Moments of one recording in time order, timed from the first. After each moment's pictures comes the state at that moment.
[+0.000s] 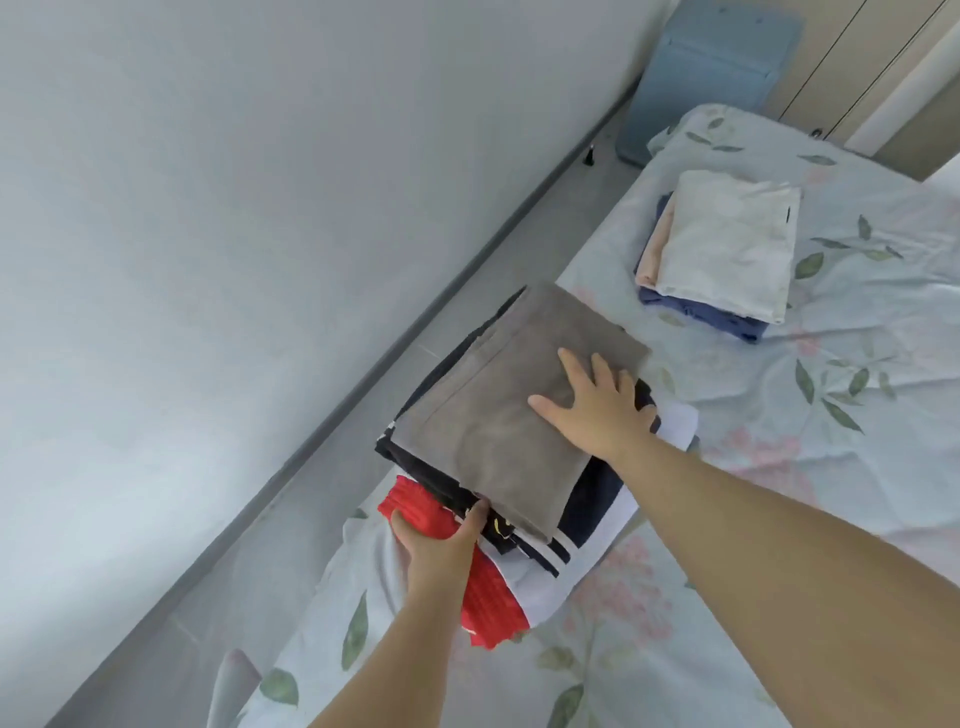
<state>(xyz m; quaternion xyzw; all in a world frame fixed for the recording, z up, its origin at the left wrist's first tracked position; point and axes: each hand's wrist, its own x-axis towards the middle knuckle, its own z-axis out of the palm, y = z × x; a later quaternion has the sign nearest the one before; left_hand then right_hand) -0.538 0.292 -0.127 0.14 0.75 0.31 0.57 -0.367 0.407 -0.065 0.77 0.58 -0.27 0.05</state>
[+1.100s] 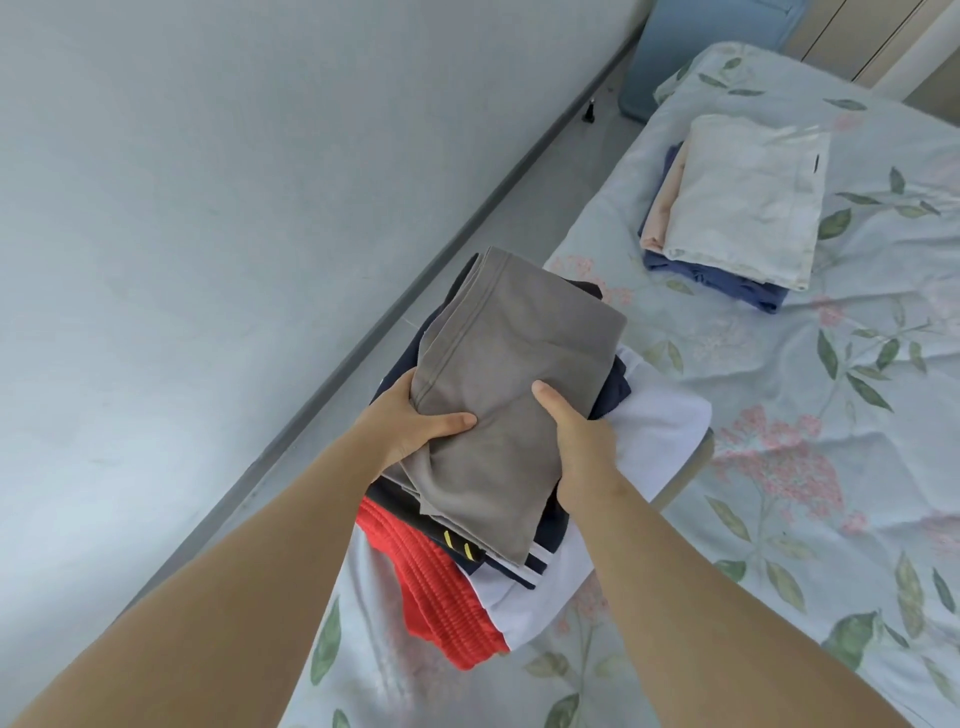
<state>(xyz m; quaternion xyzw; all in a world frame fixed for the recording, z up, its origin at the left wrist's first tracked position) -0.572 0.424 -0.130 0.47 0.66 0.12 0.58 -0.394 0.381 -0.117 0.72 0.02 -0.55 -0.42</state>
